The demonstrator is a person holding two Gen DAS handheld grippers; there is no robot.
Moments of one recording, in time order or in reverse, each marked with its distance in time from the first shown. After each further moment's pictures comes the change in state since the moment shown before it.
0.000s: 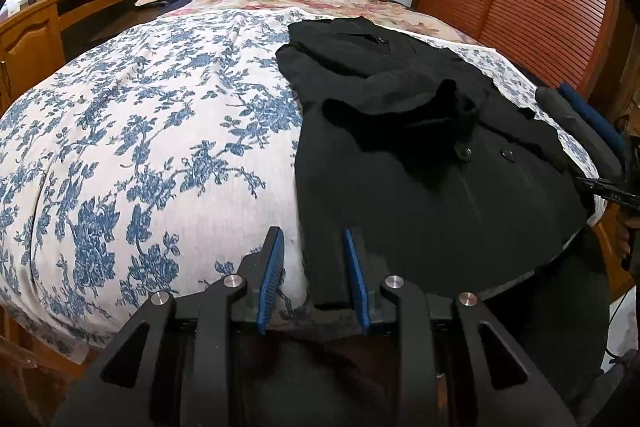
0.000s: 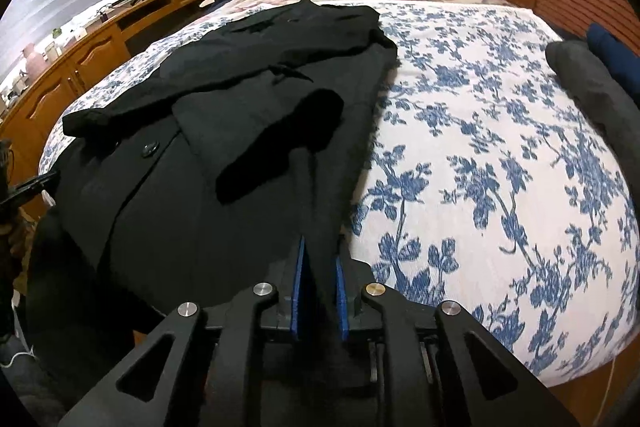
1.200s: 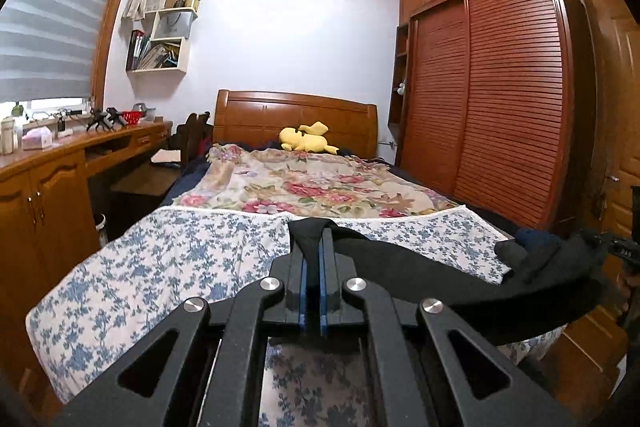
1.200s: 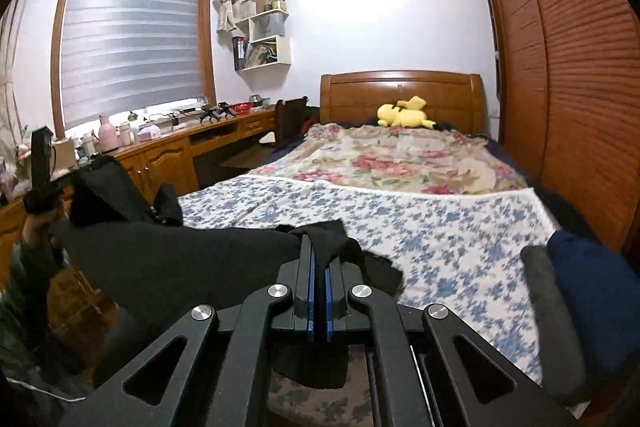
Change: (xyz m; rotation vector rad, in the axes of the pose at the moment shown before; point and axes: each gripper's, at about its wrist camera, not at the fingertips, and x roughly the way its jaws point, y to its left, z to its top) left arm -0.211 -0.052 0.133 0.047 -0.567 0.021; right arm -0.225 0.029 0.034 -0.151 -0.539 0.084
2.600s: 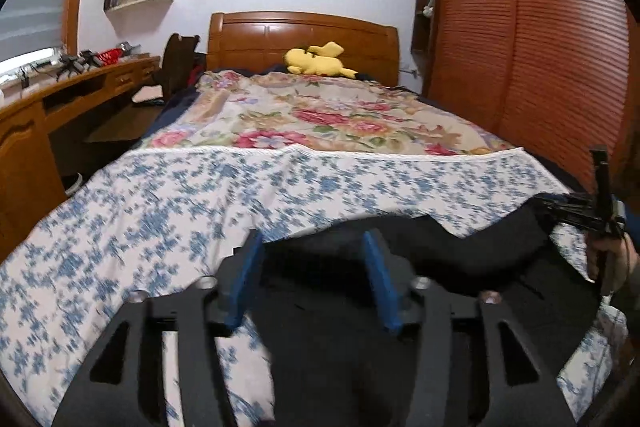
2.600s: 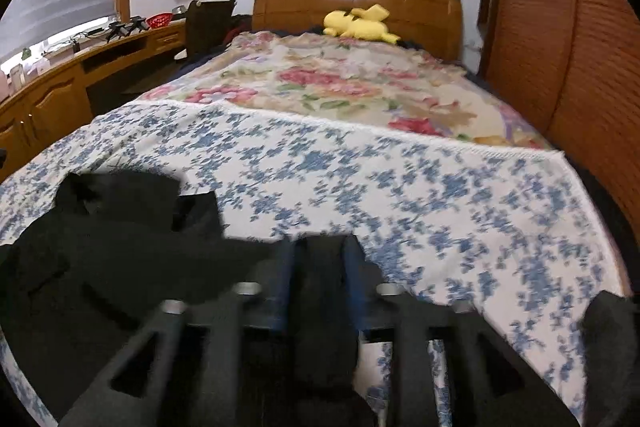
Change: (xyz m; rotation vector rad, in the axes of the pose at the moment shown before) left arm 0.286 0.030 -0.060 -0.004 0.257 0.015; right arm 0.329 -0.065 0.023 -0.020 0.302 -0.224
